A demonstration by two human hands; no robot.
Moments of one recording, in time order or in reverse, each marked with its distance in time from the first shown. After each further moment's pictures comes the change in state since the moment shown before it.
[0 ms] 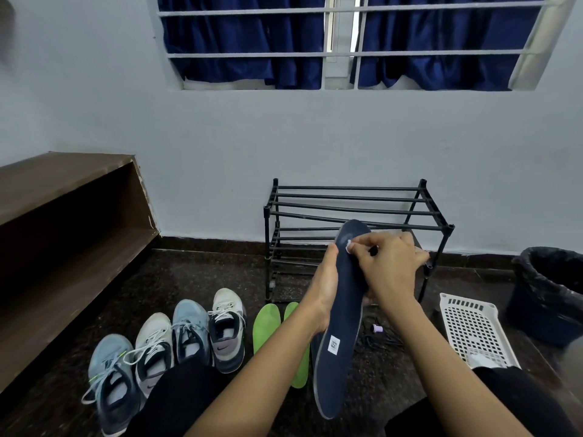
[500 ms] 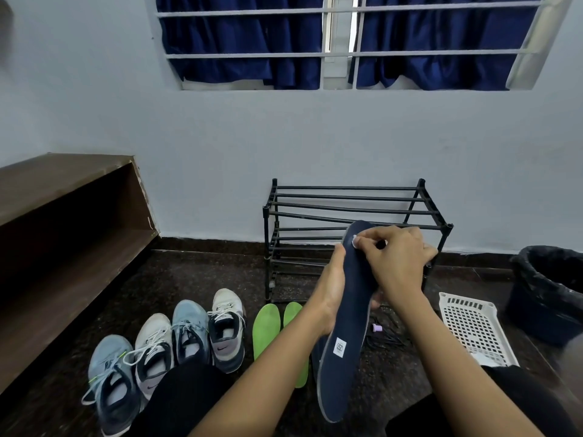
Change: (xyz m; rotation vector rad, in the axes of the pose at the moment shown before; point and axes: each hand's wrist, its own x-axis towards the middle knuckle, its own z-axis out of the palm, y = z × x) left_hand 0.001 -0.004 0.009 -0.005 -0.056 -0.033; right_hand 0.006 0.001 -0.011 0.023 0.025 0.008
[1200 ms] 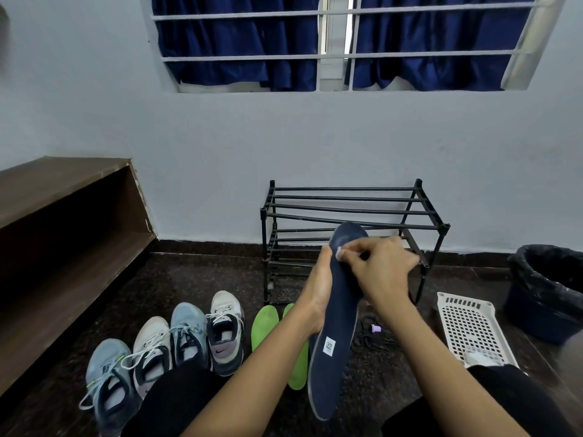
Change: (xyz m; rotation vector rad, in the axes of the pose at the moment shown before) left_hand 0.001 0.004 -0.012 0.029 0.096 -0.001; right_hand -0.013 -0.005 0.006 -0.012 -0.102 -0.023
